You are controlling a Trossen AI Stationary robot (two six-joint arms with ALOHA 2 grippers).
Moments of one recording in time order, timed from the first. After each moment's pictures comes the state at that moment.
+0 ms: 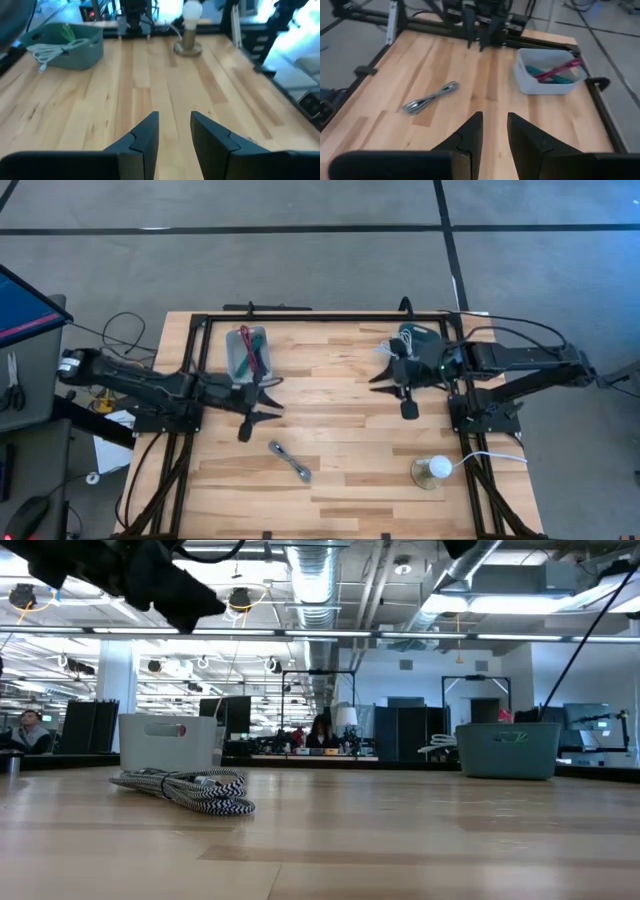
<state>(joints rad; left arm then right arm) -0.17 0.77 0.44 0.15 -0.03 0.03 0.06 1.03 1.06 -0.50 0.03 -0.14</state>
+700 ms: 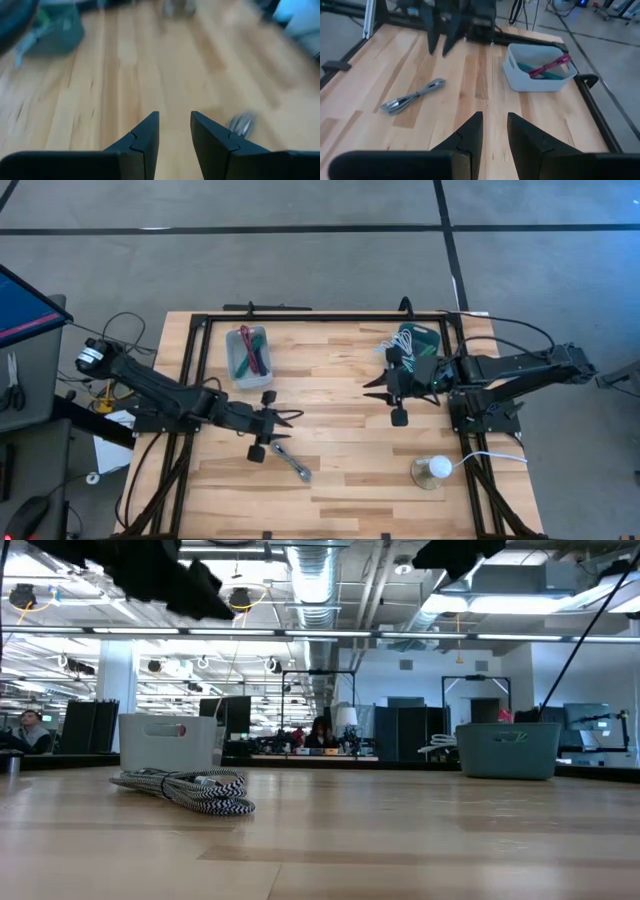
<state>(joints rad) -0.38 1.04 0.64 0.01 -0.24 0.07 0.12 1.04 0.88 -0.29 0.17 -0.13</state>
